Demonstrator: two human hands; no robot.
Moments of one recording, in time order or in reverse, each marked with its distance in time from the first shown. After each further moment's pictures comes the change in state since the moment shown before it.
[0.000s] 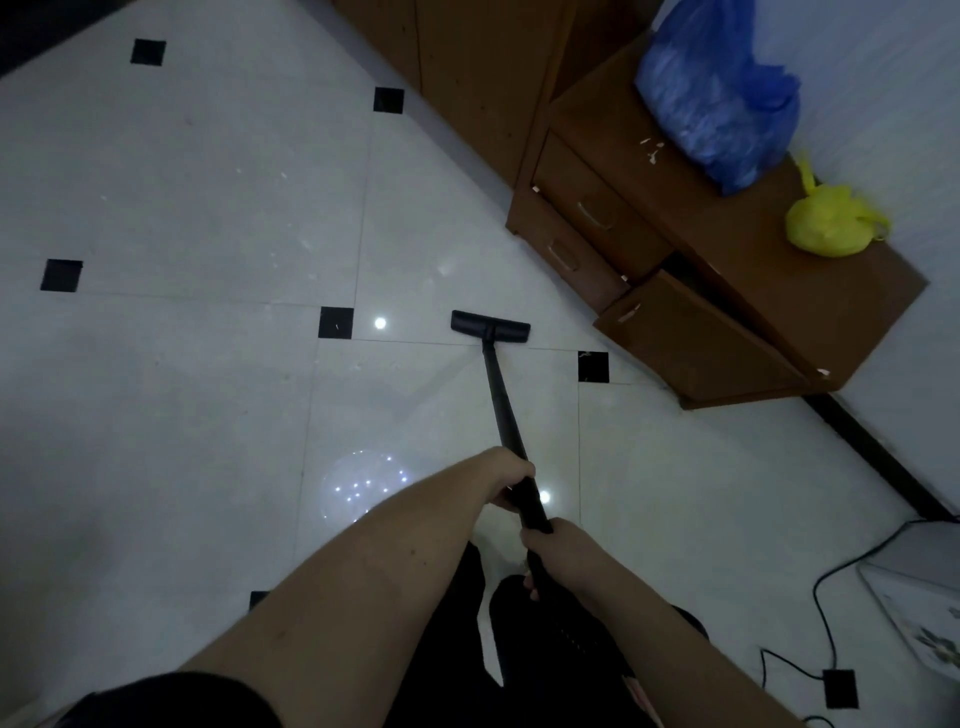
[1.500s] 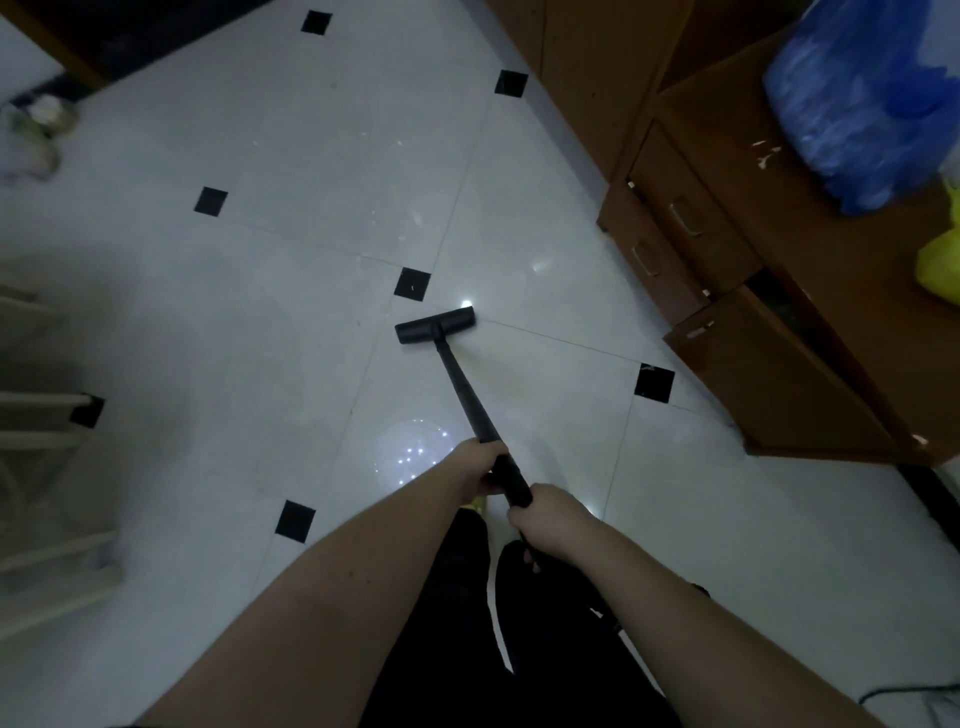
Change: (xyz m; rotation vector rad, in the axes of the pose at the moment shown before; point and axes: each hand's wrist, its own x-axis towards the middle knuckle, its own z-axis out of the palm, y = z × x) left_hand -0.034 -0.047 0.022 -0.634 0.303 0.130; right_hand 0.011 0.000 -0.039 -0.718 -0.138 -0.223
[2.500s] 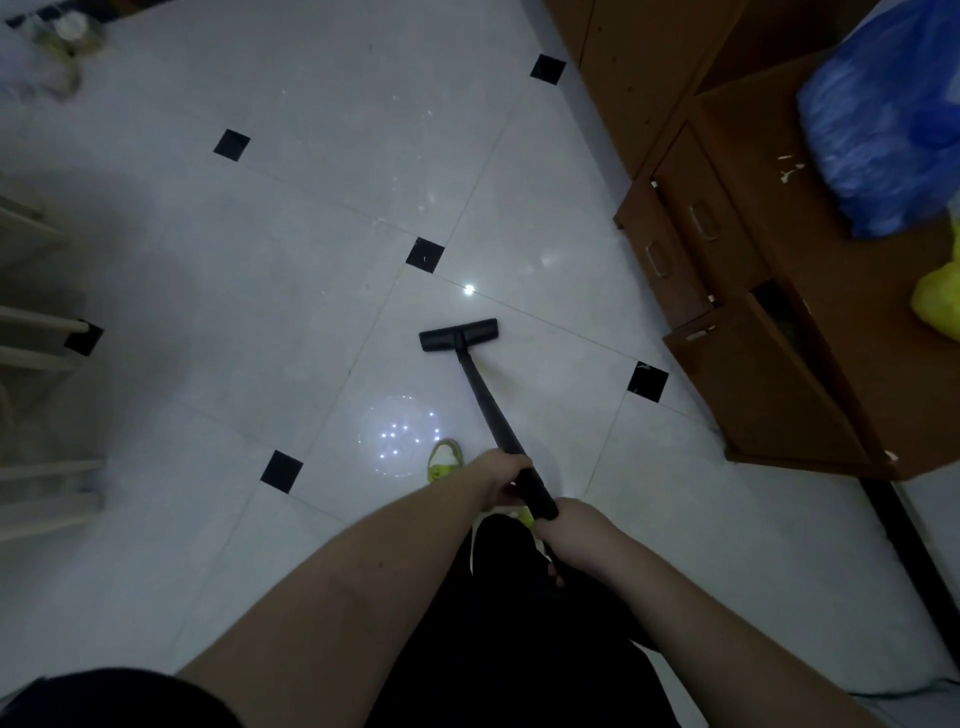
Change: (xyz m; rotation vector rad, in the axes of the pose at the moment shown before) left_hand -0.027 -0.056 0.035 -0.033 -0.075 -0.051; right_hand -0.033 0.051 0.013 0.049 -0.021 0.086
